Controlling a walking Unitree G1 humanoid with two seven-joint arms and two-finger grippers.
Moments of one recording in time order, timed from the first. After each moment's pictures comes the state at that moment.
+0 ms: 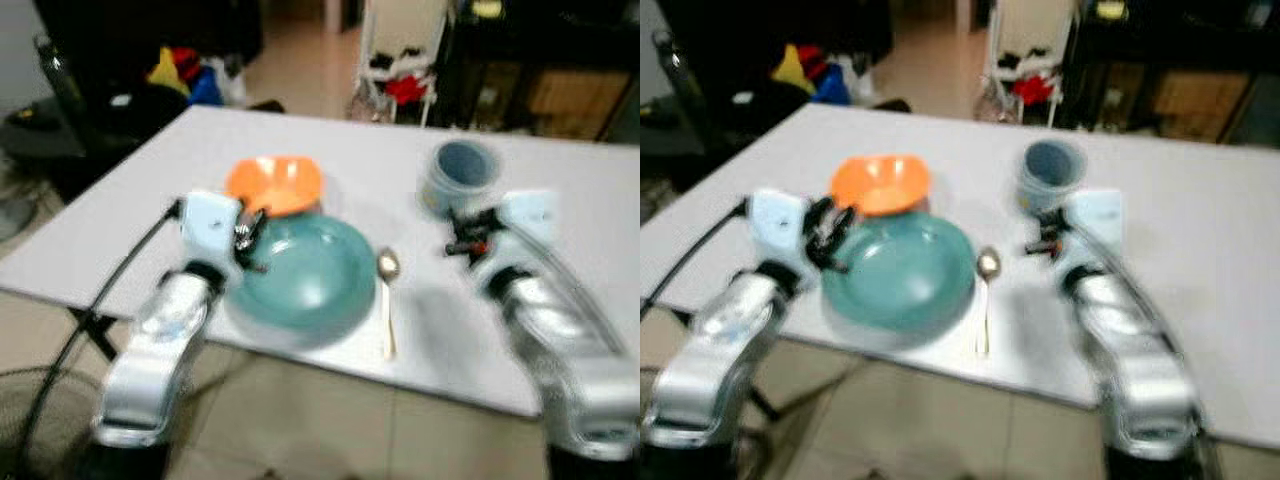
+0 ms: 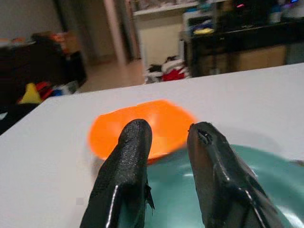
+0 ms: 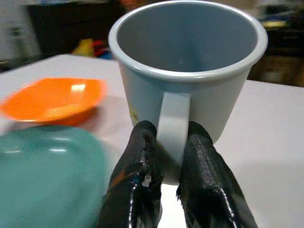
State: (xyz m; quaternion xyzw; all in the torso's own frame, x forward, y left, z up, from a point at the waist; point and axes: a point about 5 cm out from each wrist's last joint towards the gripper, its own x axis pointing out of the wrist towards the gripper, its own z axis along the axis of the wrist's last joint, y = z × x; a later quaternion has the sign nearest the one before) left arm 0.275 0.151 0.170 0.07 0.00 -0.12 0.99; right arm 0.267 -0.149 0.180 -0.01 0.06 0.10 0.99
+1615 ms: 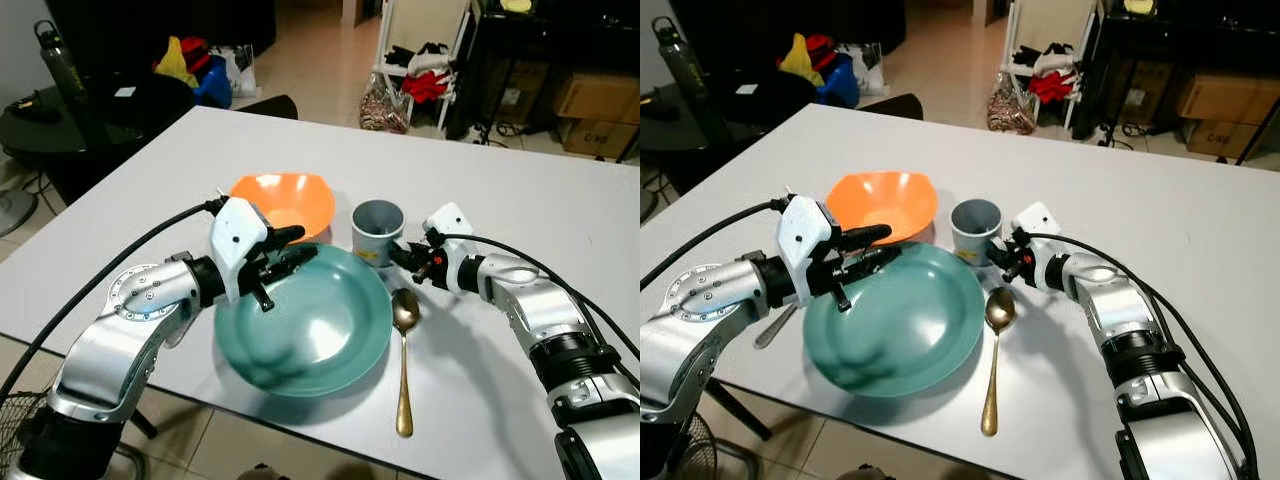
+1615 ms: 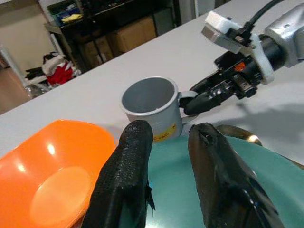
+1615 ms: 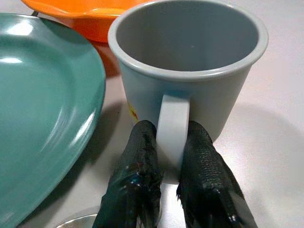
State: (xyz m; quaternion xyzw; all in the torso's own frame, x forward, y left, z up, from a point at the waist) left arm 0.267 0.136 0.184 0.14 0.03 -0.44 0.88; right arm 0.340 -0.172 0.107 -0.11 0.20 0.37 0.90
